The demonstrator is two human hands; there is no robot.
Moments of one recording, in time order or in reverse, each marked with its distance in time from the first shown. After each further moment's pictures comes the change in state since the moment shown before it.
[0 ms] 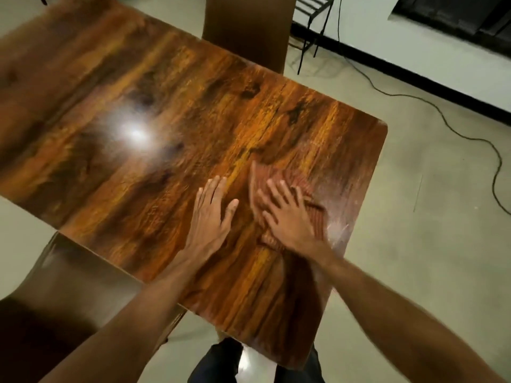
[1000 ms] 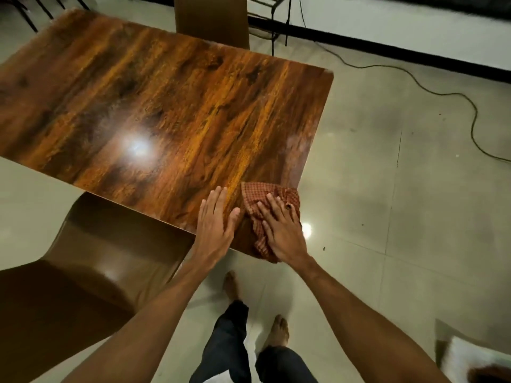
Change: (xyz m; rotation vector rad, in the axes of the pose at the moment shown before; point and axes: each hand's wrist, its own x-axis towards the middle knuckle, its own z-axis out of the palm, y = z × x) left_hand -0.217 0.095 0.030 -0.053 -0.045 0.029; right_hand -0.250 -0.033 0.031 0.312 -0.023 0.191
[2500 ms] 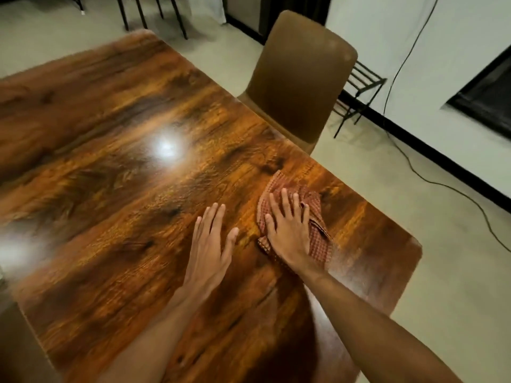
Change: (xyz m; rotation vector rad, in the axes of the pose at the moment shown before) left_hand 0.369 -0.094 -0.022 0.011 0.299 -0.269; right_hand 0.495 0.005 -0.081 -0.208 0.006 -0.187
